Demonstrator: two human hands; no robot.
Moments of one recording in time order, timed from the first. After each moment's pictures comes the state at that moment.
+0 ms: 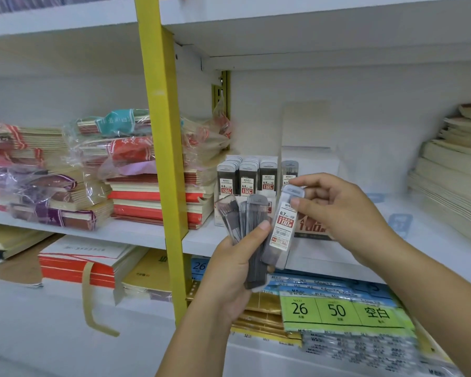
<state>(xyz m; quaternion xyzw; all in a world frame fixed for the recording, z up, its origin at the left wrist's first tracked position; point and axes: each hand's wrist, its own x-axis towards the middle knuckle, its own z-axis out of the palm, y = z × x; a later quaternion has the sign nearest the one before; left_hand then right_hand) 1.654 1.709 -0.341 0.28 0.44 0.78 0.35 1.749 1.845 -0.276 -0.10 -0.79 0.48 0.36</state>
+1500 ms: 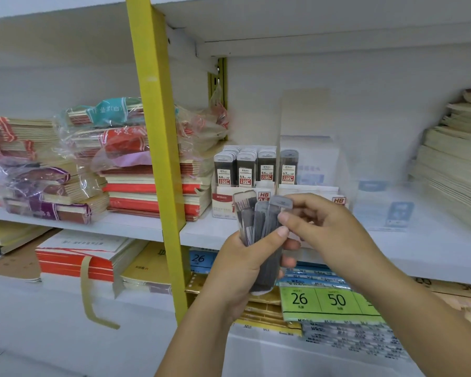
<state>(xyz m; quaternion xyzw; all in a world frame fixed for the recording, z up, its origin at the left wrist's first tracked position) 1.658 1.709 -0.349 0.36 0.50 0.72 0.33 1.754 1.826 -0.311 -0.09 -0.79 0.51 0.32</state>
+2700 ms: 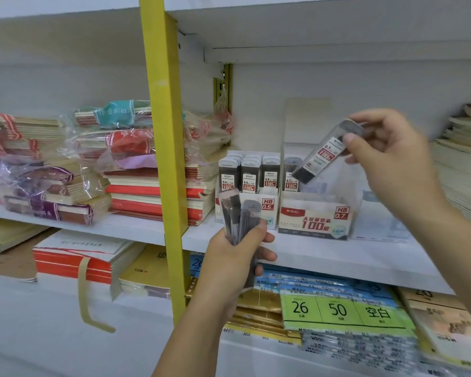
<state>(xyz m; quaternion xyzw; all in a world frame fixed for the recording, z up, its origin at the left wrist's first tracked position) 1.641 1.709 -0.349 0.27 0.55 0.75 0.24 1.759 1.884 -0.234 -0.07 -0.76 0.32 0.56</state>
